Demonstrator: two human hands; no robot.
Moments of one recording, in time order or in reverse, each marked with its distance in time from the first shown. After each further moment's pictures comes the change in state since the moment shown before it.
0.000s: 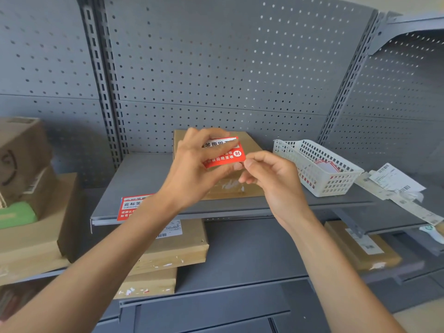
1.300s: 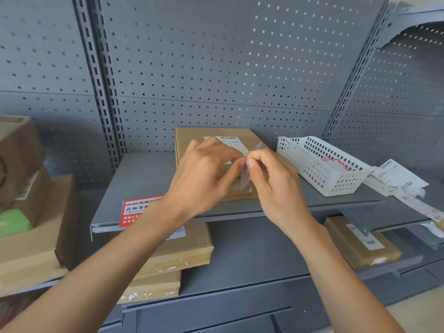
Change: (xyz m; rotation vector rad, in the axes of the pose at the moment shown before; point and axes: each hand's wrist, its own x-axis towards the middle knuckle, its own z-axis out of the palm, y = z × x) left_hand 0.000 -0.003 0.001 0.092 -0.013 0.078; right_hand 0.007 0.012 0.014 -0.725 0.056 -0.424
